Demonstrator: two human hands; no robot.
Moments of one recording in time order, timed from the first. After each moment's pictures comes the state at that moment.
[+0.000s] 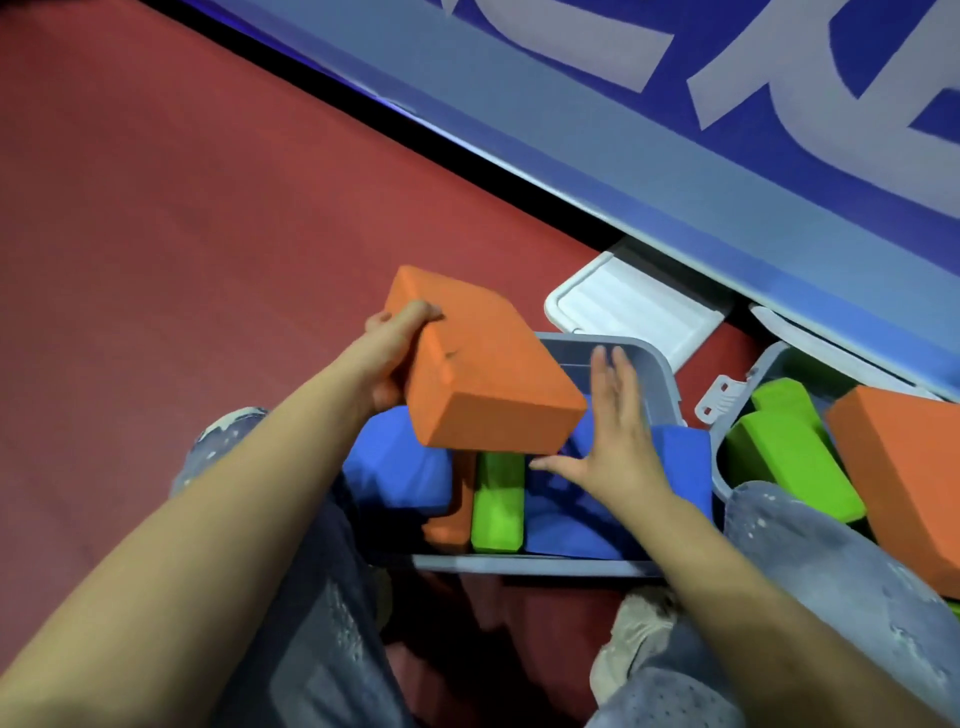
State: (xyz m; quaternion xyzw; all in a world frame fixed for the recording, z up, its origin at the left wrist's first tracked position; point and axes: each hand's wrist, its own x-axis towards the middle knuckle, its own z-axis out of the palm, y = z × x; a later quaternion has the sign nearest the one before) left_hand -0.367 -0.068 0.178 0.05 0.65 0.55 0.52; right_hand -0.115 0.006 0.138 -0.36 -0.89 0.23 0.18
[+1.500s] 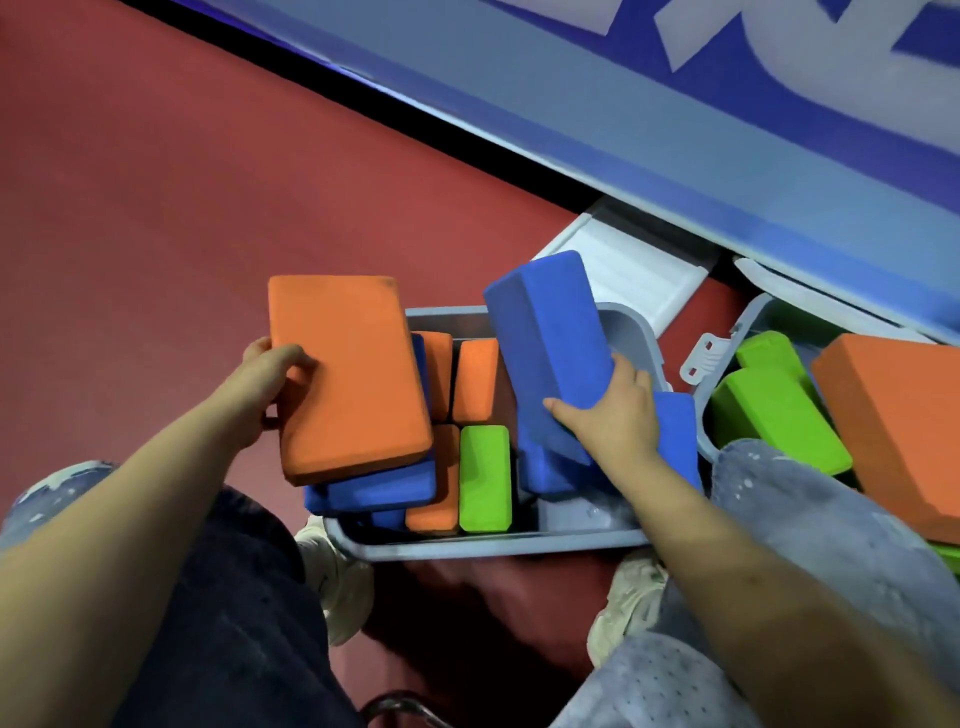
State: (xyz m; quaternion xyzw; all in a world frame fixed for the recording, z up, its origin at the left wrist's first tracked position) left_hand -0.436 -0.122 0.119 0.06 0.82 0.42 0.39; right_hand -0.115 0.031 0.119 -0.62 -0.73 0.26 0.13
